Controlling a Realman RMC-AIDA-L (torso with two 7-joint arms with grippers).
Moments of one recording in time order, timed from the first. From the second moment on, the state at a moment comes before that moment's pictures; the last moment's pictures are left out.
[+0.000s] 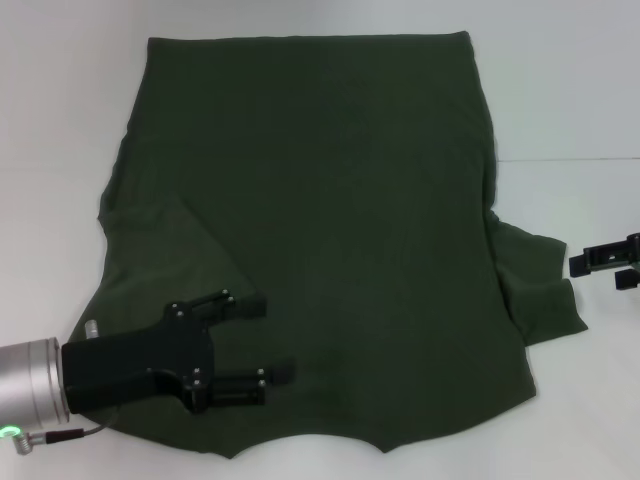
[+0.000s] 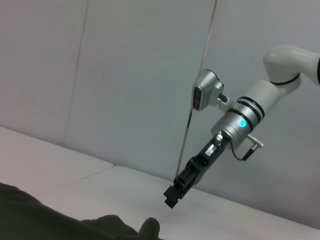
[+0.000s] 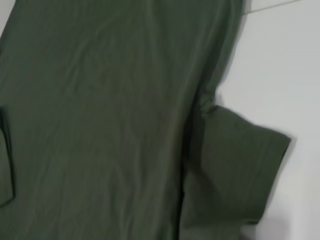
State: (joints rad) left arm -0.49 -2.12 0.61 0.59 1.95 1.70 -1.21; right arm 0.74 1.81 -0.68 -0.59 -2.47 -1.35 2.49
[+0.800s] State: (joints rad) left arm -0.49 -2.12 0.61 0.59 1.95 1.69 -1.20; right arm 0.78 1.88 -0.71 -0.50 -2.47 -1.19 2.42
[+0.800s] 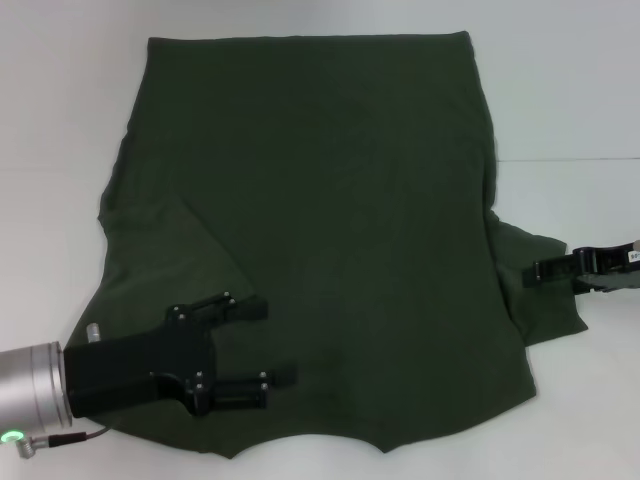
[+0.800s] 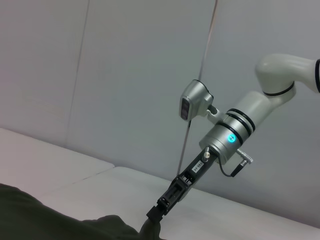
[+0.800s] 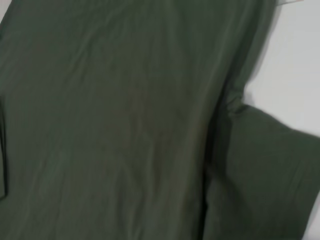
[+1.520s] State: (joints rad) left arm -0.49 -2.12 0.61 0.57 1.94 1.68 -1.19; right arm 0.80 1.89 -0.73 -0.46 -2.47 -1.15 2.41
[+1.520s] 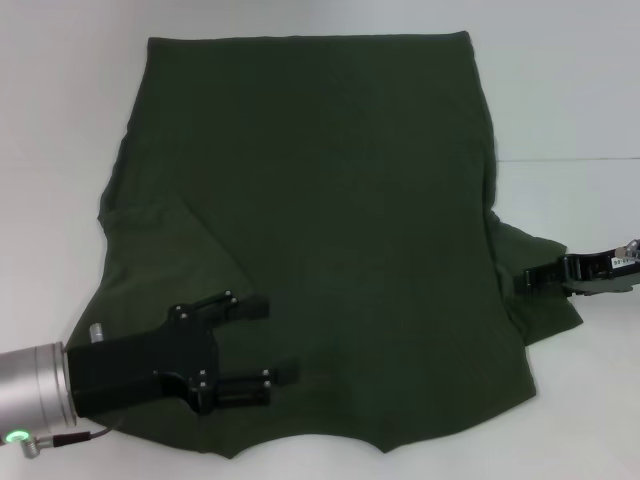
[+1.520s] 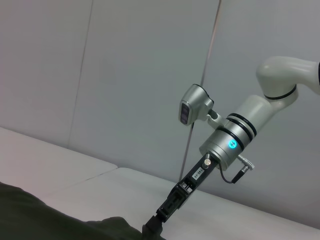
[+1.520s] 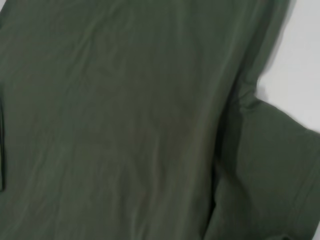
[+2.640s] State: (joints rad) left arm -0.49 -2.12 0.61 0.57 1.94 1.68 -1.19; right arm 0.77 1.88 -0.75 -0.48 -2.47 -1.12 2.40
